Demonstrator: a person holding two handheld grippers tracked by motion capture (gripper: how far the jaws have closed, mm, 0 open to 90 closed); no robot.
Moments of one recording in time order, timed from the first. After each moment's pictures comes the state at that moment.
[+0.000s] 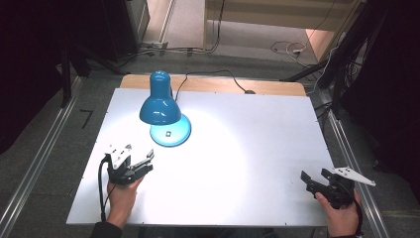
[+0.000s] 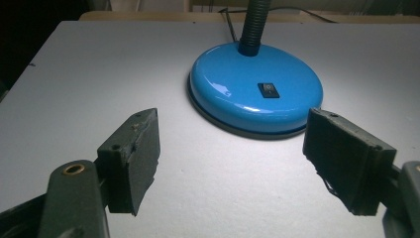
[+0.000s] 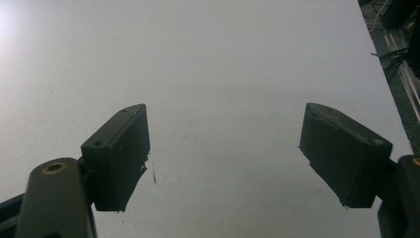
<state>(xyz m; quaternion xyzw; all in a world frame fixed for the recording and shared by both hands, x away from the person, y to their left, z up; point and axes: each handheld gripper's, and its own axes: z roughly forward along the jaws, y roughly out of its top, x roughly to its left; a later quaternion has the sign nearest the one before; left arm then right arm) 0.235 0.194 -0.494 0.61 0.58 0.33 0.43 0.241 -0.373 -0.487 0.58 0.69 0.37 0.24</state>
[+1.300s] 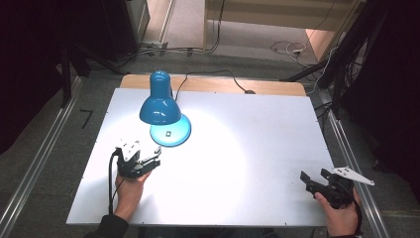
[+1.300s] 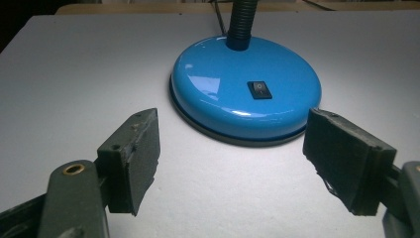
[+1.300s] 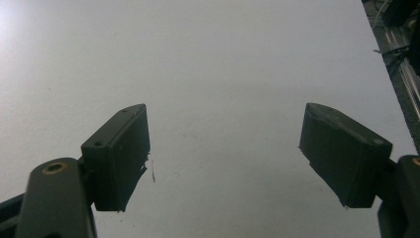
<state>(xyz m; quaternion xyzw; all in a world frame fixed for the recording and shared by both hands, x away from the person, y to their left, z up) 0.256 0.182 -0.501 0.63 0.57 0.32 0.42 0.242 -0.373 -0.489 0.58 0.69 0.36 0.24</state>
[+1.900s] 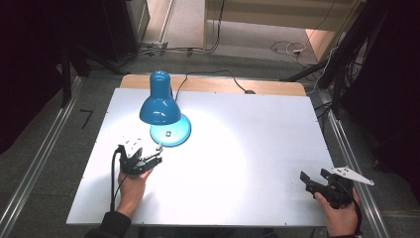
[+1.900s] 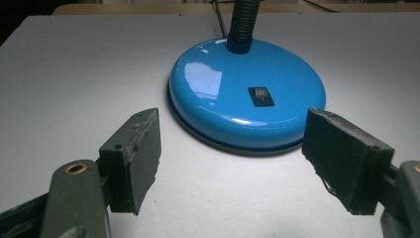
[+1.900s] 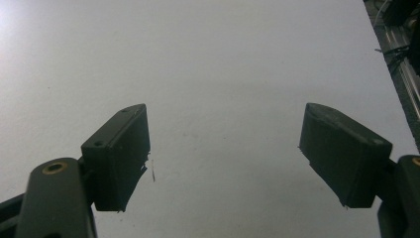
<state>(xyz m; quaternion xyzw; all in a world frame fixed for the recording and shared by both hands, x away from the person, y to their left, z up) 0.267 0.178 -0.502 0.62 0.57 0.32 0.42 0.242 -0.372 -0.490 0.58 0.69 0.36 0.24</state>
